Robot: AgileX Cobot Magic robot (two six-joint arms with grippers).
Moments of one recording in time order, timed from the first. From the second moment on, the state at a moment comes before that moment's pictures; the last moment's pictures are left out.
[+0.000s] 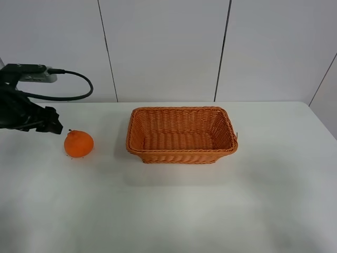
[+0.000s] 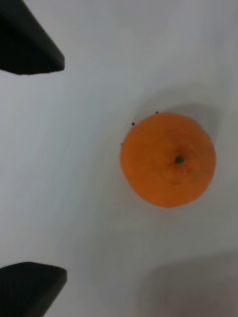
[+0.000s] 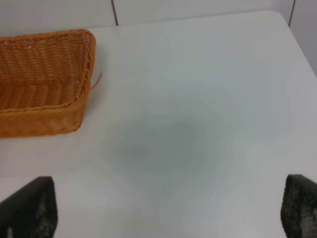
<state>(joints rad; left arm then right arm) -0.02 1.49 -0.96 -0.08 0.53 0.20 0.02 0.01 -0.50 0.01 1.02 0.06</state>
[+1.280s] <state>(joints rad) -0.02 2.10 -1.30 -0.15 0.49 0.30 0.02 0.01 -0.50 0.01 1.02 0.06</state>
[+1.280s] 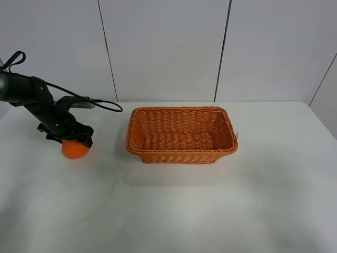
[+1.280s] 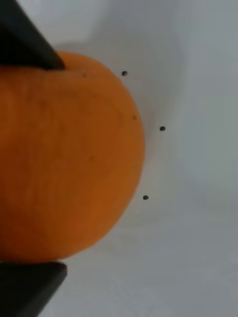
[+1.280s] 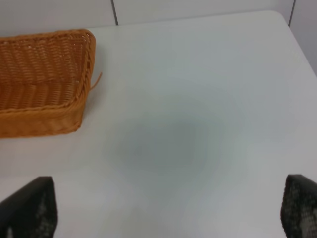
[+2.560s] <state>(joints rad) -0.11 1.65 -1.30 -0.15 0.87 0.20 0.02 0.01 -0.50 0.01 1.02 0.06</state>
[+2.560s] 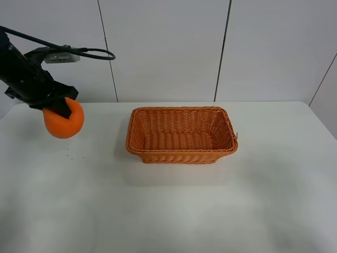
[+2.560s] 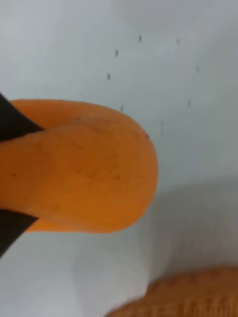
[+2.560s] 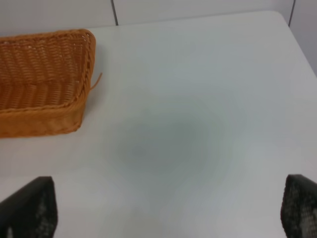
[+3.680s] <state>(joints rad) -0.51 2.16 -1.81 -0.18 0.79 0.20 0.02 0.01 -0.50 0.01 1.02 0.06</state>
